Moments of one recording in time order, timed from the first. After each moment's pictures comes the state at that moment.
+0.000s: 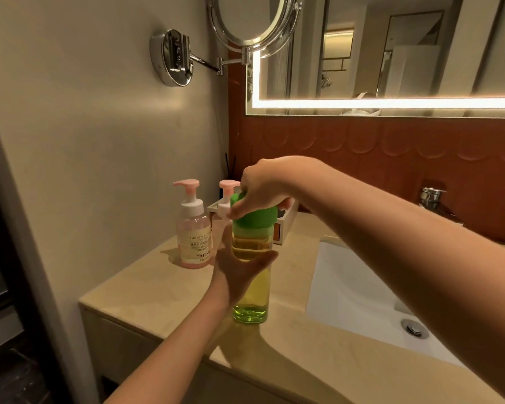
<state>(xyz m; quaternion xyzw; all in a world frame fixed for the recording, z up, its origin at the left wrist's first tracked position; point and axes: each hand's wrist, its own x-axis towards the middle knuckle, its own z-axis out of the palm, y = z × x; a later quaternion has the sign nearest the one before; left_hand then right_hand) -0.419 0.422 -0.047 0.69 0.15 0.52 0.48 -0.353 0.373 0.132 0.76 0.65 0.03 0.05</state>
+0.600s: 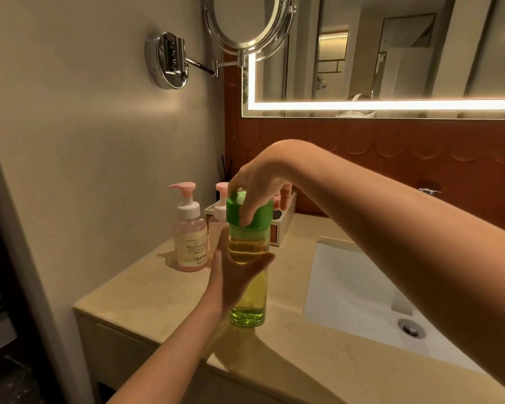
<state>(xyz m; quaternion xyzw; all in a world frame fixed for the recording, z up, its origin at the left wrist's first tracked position) -0.415 0.427 -0.051 0.70 0.15 0.52 0.47 -0.352 0.378 0.149 0.76 0.64 -0.07 0.11</state>
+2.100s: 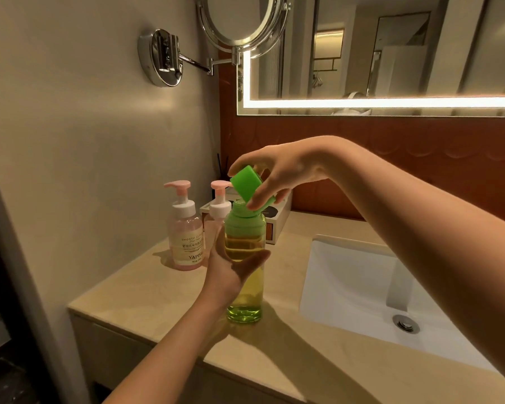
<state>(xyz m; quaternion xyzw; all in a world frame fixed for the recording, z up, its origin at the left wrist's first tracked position) -0.415 0.423 -0.048 0.67 0.15 0.50 0.52 -0.311 0.357 0.151 0.68 0.69 -0.21 -0.14</state>
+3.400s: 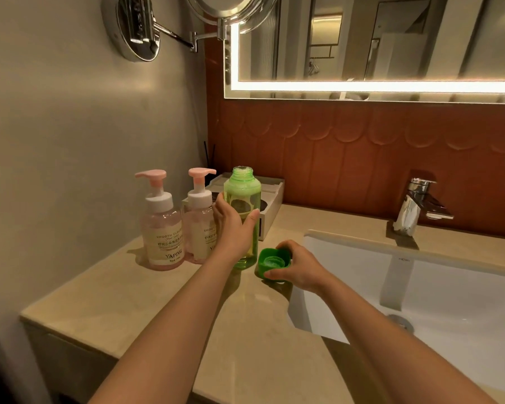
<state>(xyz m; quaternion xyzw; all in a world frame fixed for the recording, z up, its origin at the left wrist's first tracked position) -0.325 0.478 -0.033 0.73 0.35 0.45 0.38 -0.212 0.382 -0.073 0.77 0.49 -0.20 -0.37</state>
